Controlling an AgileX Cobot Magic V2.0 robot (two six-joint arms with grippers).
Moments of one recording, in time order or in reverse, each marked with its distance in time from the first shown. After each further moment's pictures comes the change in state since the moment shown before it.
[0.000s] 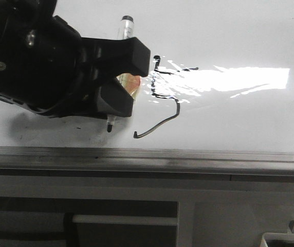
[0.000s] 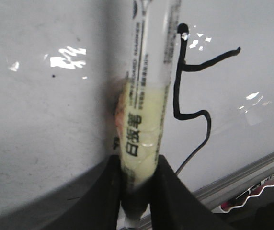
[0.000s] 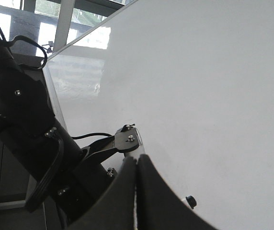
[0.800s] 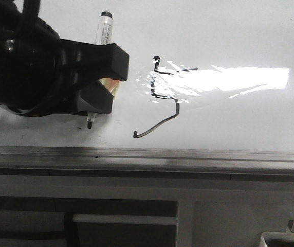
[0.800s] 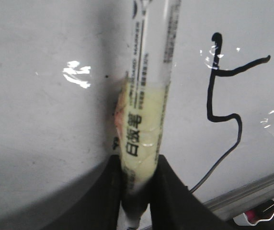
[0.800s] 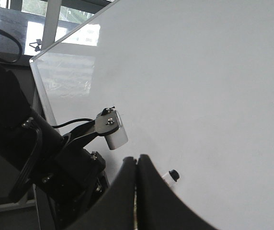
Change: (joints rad) left arm -0.006 -0.032 0.056 0.002 -0.103 -0.002; right arm 0.000 0.000 0.035 0.016 -0.058 0.000
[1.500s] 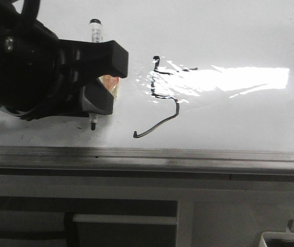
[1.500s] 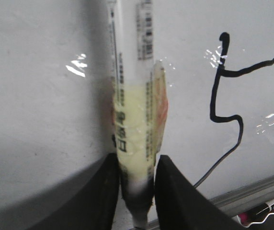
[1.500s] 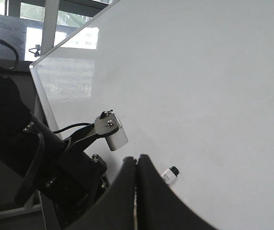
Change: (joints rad) left arm 0.000 -0.001 0.002 -0.051 0.000 0.000; right arm 0.000 0.000 0.000 0.040 -0.006 0.000
